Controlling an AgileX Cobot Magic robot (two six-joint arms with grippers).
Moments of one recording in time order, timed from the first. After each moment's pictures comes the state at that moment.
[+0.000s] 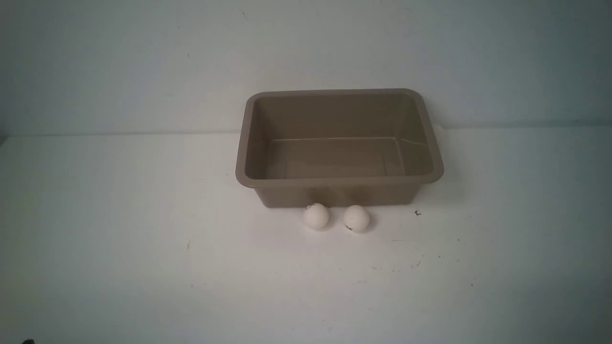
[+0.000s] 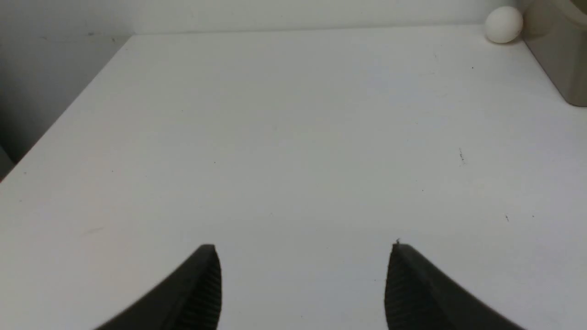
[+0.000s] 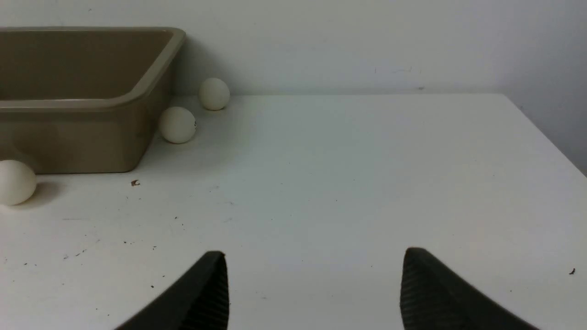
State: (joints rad) right arm -0.07 -0.01 0.02 0.09 0.38 -0.10; left arm 0.07 -0.01 0.03 0.09 0.39 -0.09
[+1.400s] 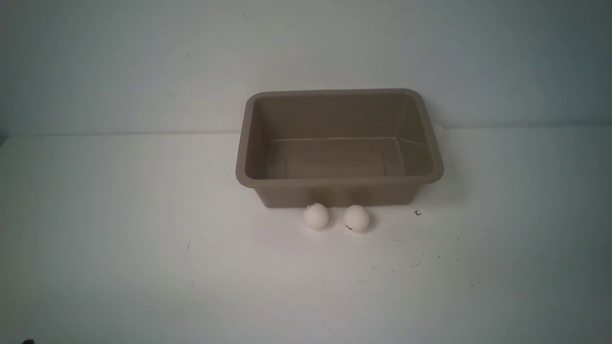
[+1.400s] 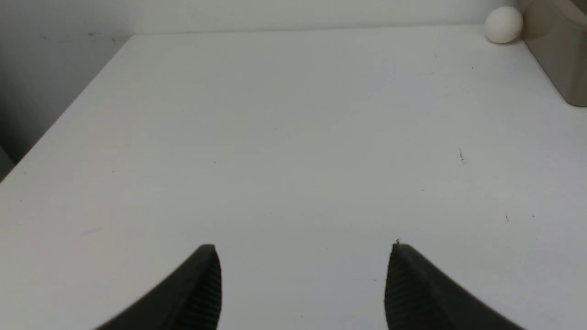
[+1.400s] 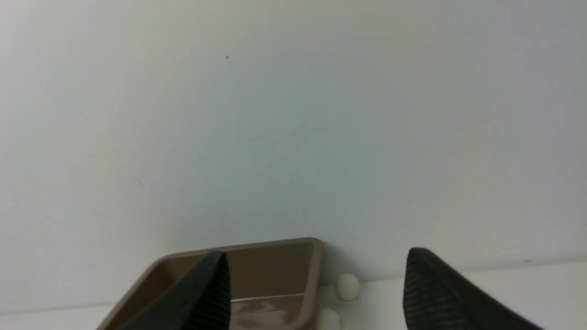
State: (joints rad) right arm -0.07 -0.01 -0.52 0.38 0.66 -0.10; left arm 0.07 -0.01 0.03 0.09 0.39 -0.09
